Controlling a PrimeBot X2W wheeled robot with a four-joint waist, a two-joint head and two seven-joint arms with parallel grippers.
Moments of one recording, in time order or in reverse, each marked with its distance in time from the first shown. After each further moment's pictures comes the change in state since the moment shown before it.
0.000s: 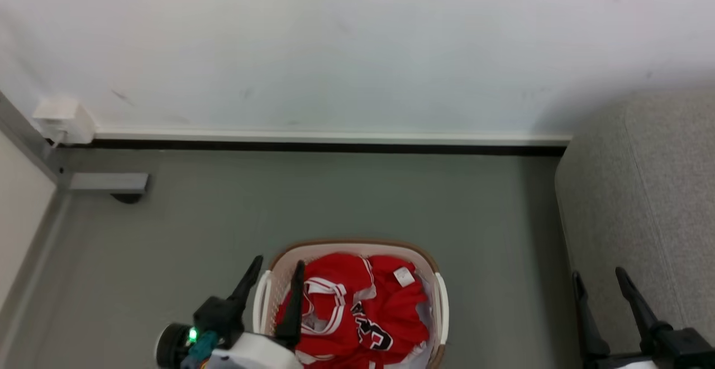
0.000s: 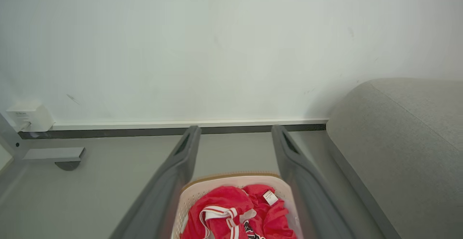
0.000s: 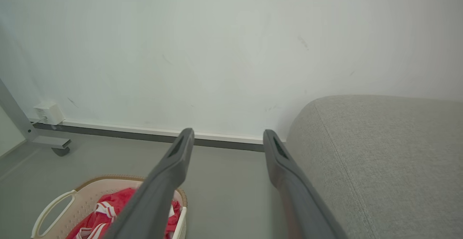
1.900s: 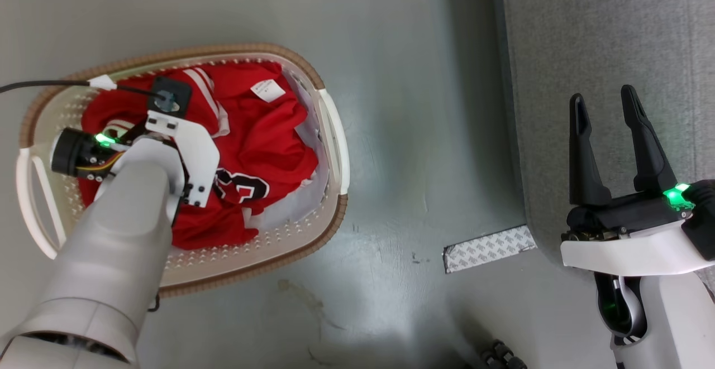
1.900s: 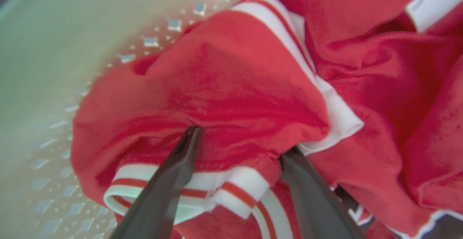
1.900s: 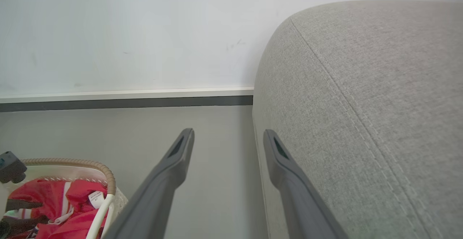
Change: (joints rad) left arm -0.958 0.158 -0.249 0.967 0.064 0.050 0.342; right arm -0.381 0.002 0.107 -0.177 0.171 0.000 0.000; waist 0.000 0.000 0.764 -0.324
